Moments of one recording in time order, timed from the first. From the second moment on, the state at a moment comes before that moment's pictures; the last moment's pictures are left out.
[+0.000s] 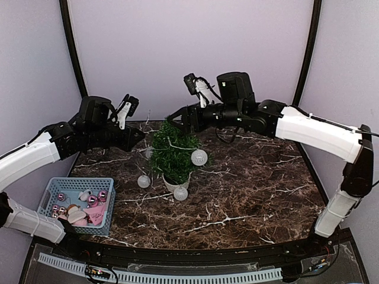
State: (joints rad) left arm -0.66 1.20 1.10 -0.43 0.02 -0.16; right arm 0.93 1.66 1.58 -0.24 -0.17 0.23
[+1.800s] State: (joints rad) left arm -0.63 1.01 0.61 -0.07 -0.02 -0.40; right arm 0.93 1.74 1.63 0.04 -0.43 0.39
